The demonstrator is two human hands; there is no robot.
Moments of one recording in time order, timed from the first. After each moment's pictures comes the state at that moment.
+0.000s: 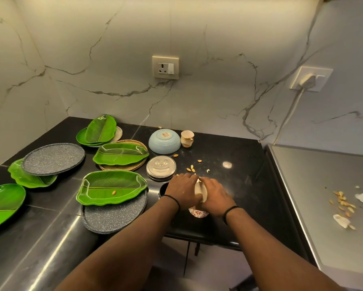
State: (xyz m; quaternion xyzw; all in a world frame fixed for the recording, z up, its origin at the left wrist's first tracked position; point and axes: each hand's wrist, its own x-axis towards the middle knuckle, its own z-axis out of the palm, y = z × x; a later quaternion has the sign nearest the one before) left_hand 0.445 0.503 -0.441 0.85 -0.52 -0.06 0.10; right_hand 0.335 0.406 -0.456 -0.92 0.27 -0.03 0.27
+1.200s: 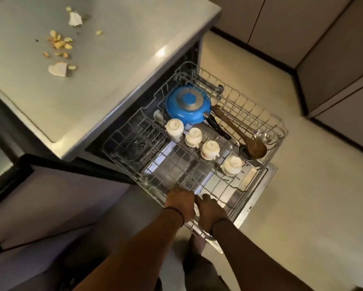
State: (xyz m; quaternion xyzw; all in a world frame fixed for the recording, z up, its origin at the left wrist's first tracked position) left_hand -0.143 0.446 -0.716 0.49 -0.80 -0.25 -0.25; right_hand -0.254 0.498 -0.742 -0.62 0.67 0.12 0.39
